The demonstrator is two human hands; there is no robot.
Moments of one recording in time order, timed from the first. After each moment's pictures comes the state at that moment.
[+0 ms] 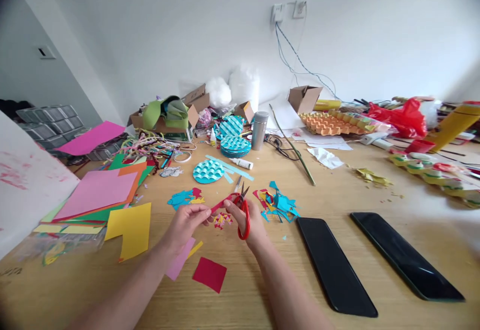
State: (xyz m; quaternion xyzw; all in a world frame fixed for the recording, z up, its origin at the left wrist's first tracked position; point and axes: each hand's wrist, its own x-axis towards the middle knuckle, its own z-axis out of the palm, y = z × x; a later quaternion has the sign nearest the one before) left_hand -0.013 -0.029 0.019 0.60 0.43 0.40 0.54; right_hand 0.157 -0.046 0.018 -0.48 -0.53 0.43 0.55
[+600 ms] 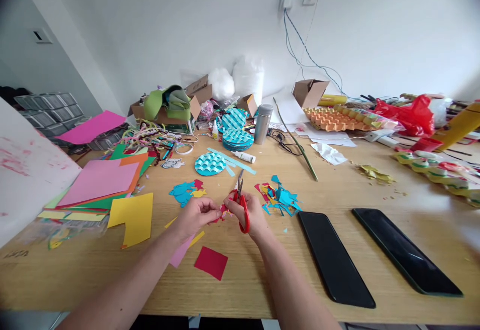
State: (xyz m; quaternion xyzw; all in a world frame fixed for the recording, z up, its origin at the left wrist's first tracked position) left_hand -0.007 -0.026 0.007 0.61 0.41 0.34 0.59; right_hand 0.155 -0.047 0.021 -0.50 -0.53 0.46 0.51
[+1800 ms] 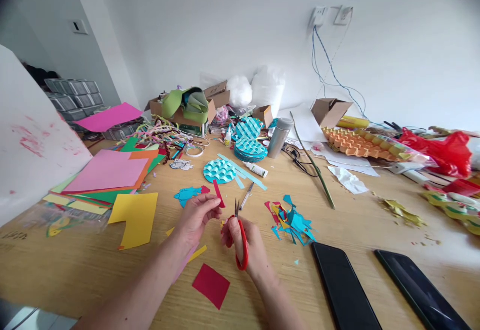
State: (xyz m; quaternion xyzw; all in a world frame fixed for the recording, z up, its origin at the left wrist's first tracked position) left_hand 0.006 -0.013 0.017 0.32 0.38 0.56 0.67; right_hand 0.142 -0.058 0.008 -0.48 -0.63 0.44 0.42
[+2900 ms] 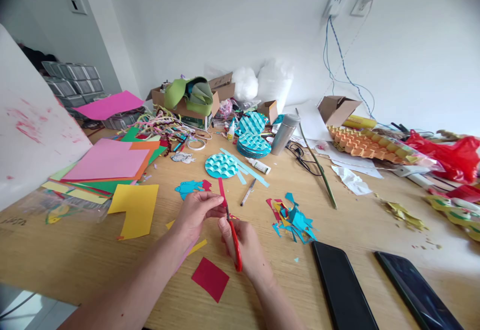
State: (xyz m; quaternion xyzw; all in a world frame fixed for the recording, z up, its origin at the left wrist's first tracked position) left_hand 0.005 -0.018 0.025 0.31 0.42 0.53 0.67; right_hand 0.131 -0.064 0.012 -0.57 -0.62 0.44 0.30
